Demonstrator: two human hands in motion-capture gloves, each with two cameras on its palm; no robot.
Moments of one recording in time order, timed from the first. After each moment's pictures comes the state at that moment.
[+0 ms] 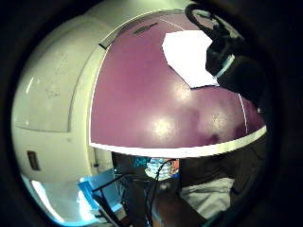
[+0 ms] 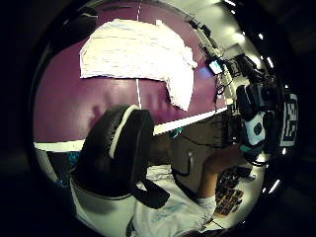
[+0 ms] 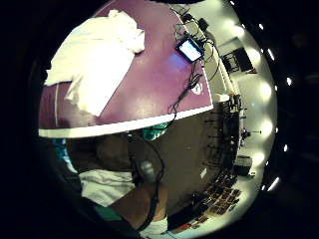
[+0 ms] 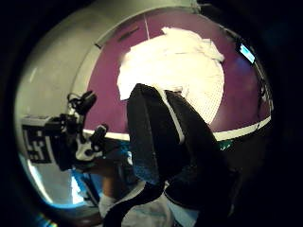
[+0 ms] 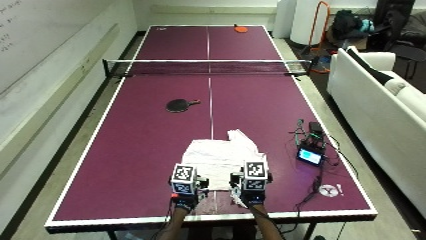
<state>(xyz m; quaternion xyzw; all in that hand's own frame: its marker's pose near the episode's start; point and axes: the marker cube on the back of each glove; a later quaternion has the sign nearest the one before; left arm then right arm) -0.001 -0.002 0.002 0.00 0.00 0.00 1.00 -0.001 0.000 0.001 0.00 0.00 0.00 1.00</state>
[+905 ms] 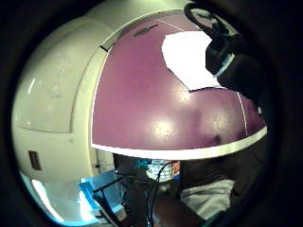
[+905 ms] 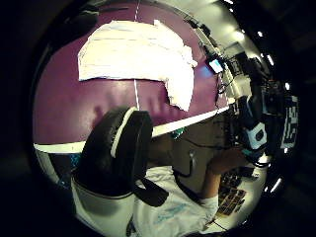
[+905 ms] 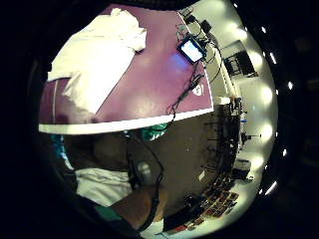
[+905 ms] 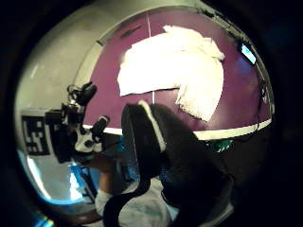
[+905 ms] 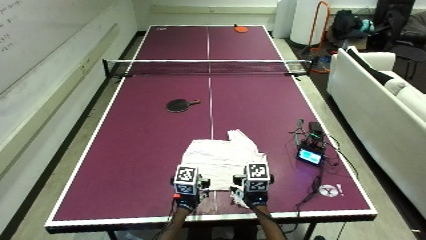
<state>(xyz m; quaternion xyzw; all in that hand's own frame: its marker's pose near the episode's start) 0.005 -0.007 0.009 0.01 -0.01 -0.01 1.00 0.006 -0.001 0.014 -0.01 -0.01 -0.02 1.00</state>
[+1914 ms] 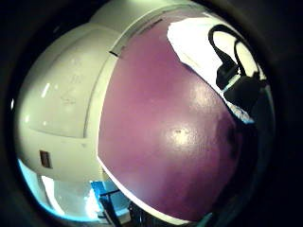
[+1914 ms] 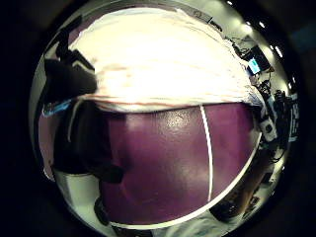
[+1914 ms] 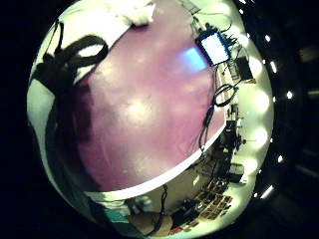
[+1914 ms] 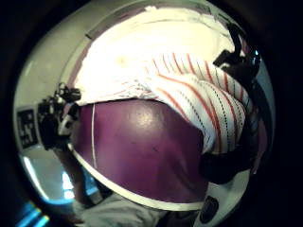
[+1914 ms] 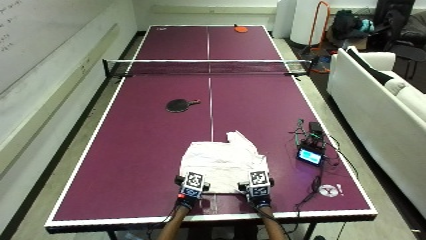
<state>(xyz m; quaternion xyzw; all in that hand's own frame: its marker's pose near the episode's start) -0.010 -0.067 0.122 0.02 -0.12 0.02 0.99 0.016 -0.022 0.100 -0.05 -0.03 -0.10 0.99</state>
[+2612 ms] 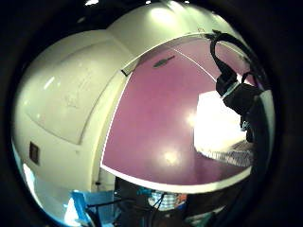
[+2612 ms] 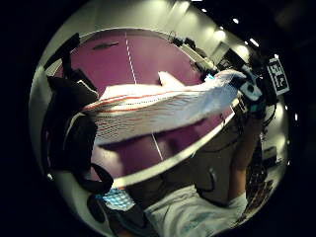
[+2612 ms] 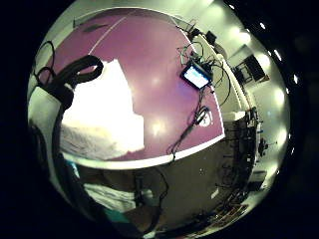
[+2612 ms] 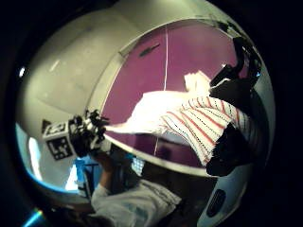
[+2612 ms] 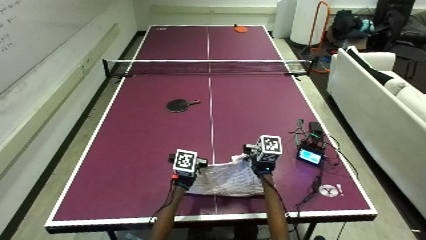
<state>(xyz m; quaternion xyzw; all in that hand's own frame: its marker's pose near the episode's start) -0.028 -0.089 -0.038 0.23 -0.10 0.02 0.97 0.047 -0.129 -0.001 0.08 -0.10 -0.04 0.99</state>
